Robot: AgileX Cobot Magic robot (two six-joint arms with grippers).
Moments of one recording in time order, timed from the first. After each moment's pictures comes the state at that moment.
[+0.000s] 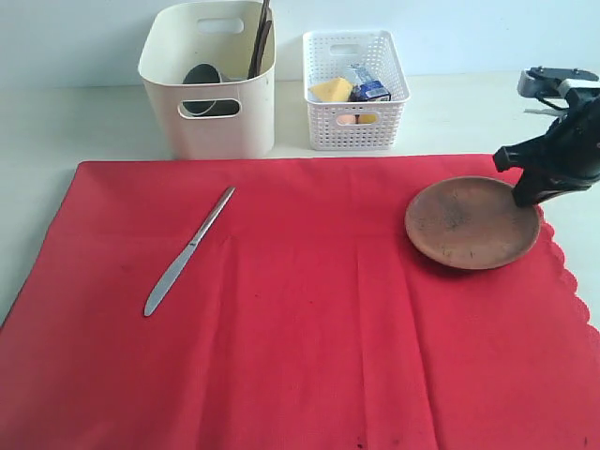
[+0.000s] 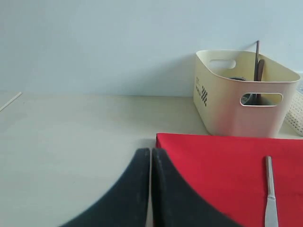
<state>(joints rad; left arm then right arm) -0.03 0.01 0.00 0.02 0.19 -0.03 0.06 1.93 -1.13 0.37 0.69 -0.46</state>
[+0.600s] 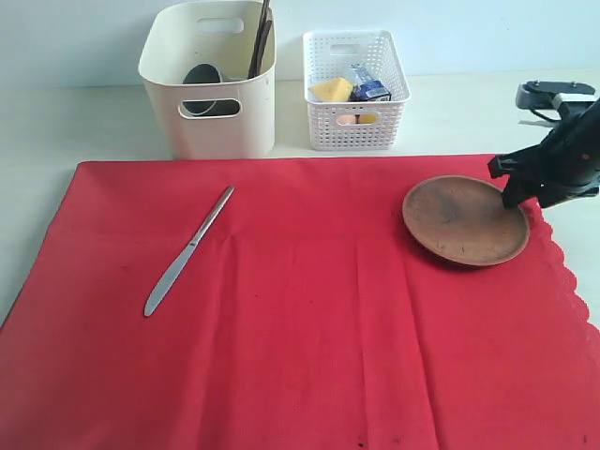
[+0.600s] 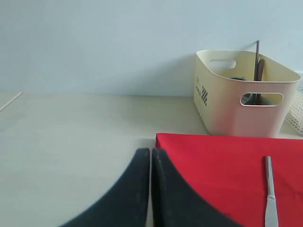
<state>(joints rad) -0.03 0.01 0.00 0.02 0.19 -0.03 0.06 1.98 -1.14 0.31 0.56 -0.37</state>
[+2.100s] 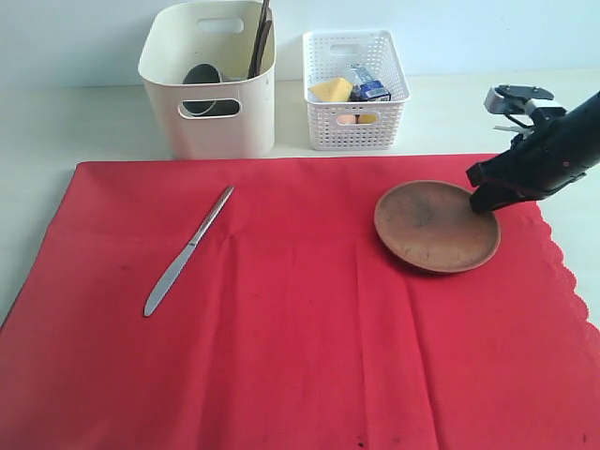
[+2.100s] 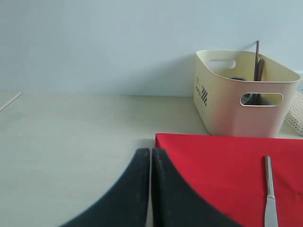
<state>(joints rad) -0.03 0.01 0.00 0.02 0.19 -0.03 0.06 2.05 -1.16 0.71 0.71 -0.90</state>
